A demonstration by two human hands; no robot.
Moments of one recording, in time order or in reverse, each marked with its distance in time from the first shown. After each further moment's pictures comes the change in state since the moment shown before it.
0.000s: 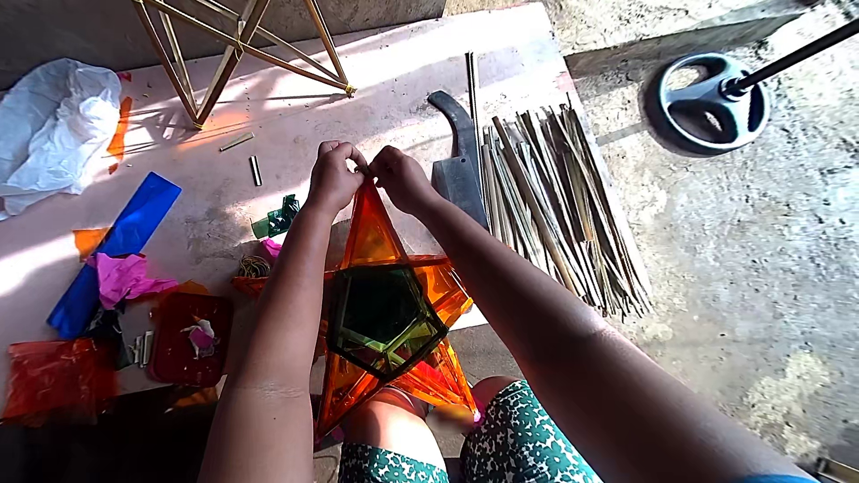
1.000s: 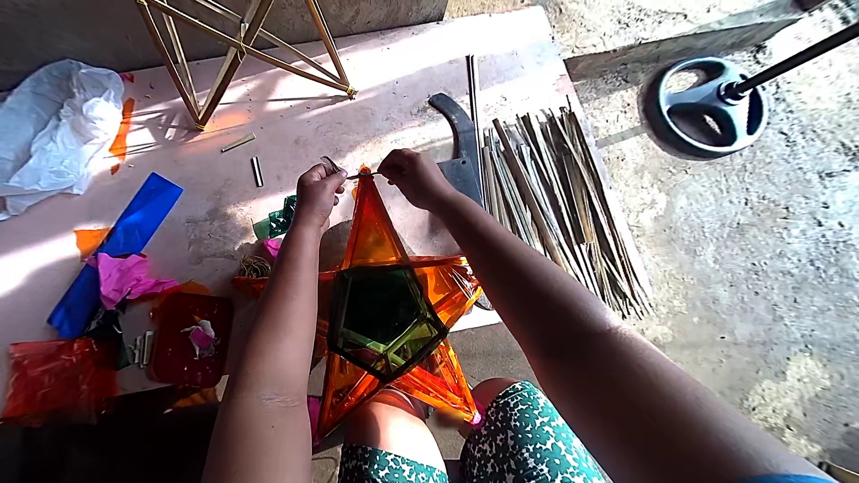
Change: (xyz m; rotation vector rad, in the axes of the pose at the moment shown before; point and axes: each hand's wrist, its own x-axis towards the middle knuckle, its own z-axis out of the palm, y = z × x) left_hand -0.014 -0.038 0.015 -0.730 0.205 -0.205; right_hand 0.002 0.016 -0.022 -0.146 -0.068 -0.048
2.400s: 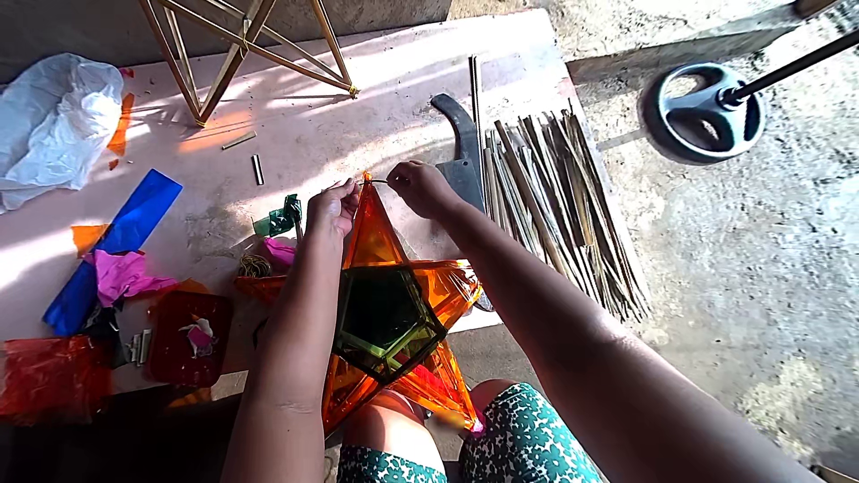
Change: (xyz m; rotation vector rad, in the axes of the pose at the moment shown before) left_hand -0.017 0.005 0.026 -0.582 0.233 -0.402; right_hand -0.012 0.007 0.004 -0.114 -0.037 0.066
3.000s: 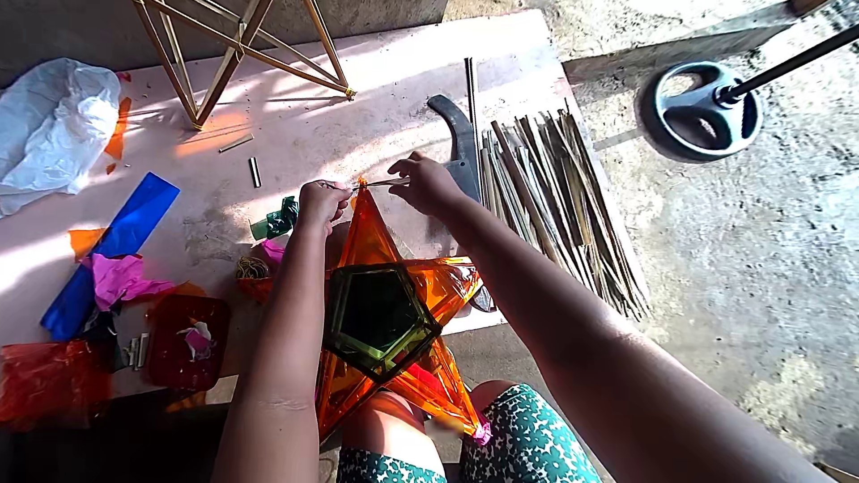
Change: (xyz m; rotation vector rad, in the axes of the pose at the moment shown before) left_hand 0.008 0.016 -0.005 0.733 -0.020 0.108; right_hand 0.003 0.000 -0.012 -0.159 -0.037 0.041
